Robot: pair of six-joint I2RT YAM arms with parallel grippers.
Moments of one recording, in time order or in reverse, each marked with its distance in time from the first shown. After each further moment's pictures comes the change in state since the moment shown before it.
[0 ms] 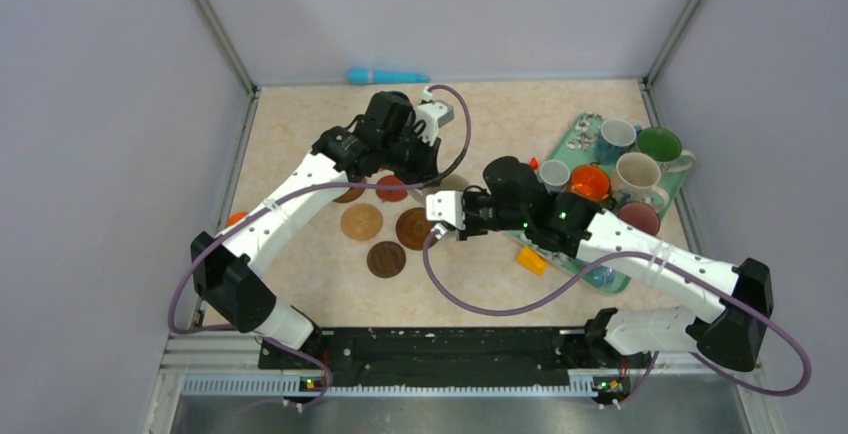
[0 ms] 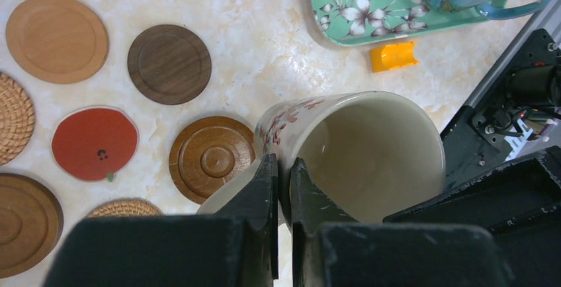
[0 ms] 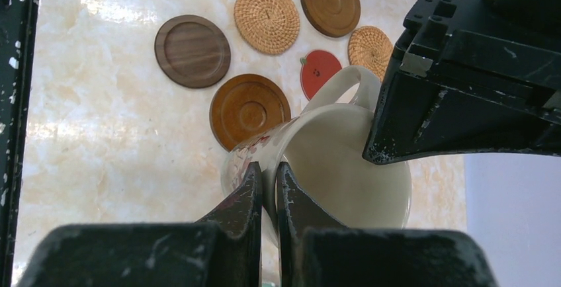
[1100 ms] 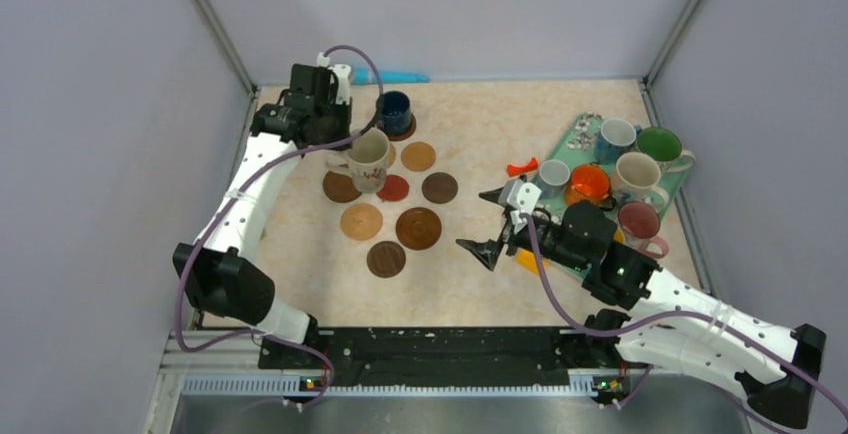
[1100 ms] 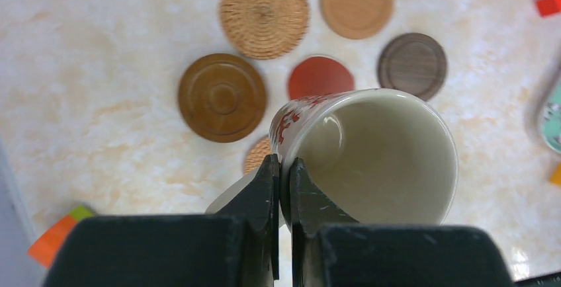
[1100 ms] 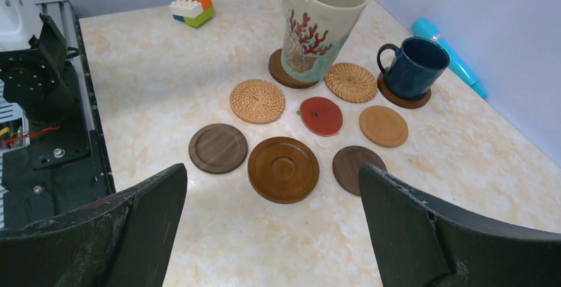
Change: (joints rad) left arm 0.353 -0.003 0.090 -0.135 -0.306 -0.031; right arm 0.002 -0.466 -0.437 0.448 0.122 0.592
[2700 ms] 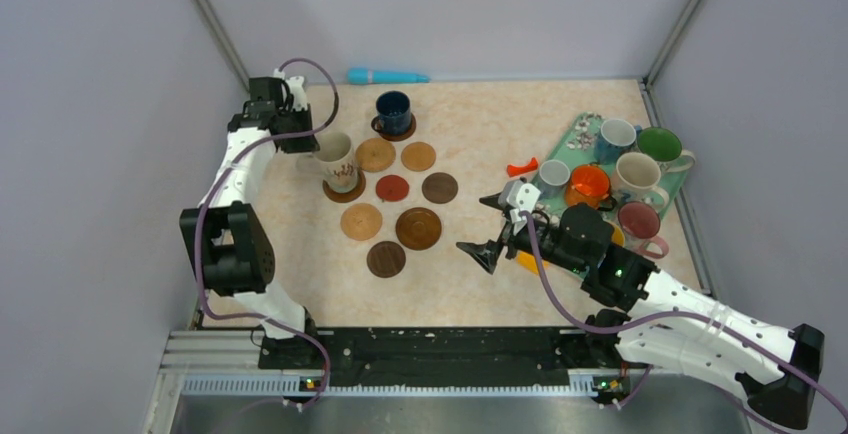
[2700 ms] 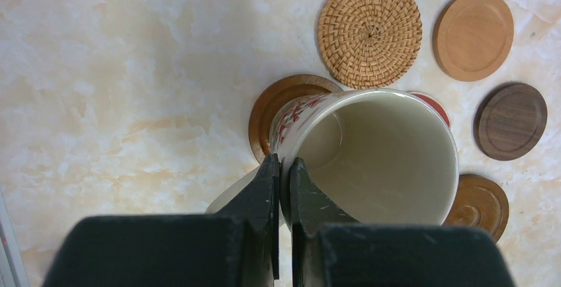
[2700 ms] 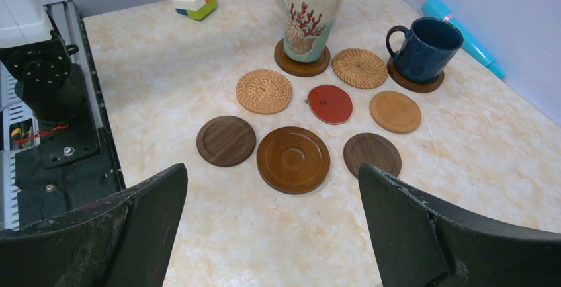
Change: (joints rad) left arm 0.364 0.151 -0.140 0.243 0.190 0.079; right arm 0.000 -0.006 -0.032 0.013 0.011 0.067
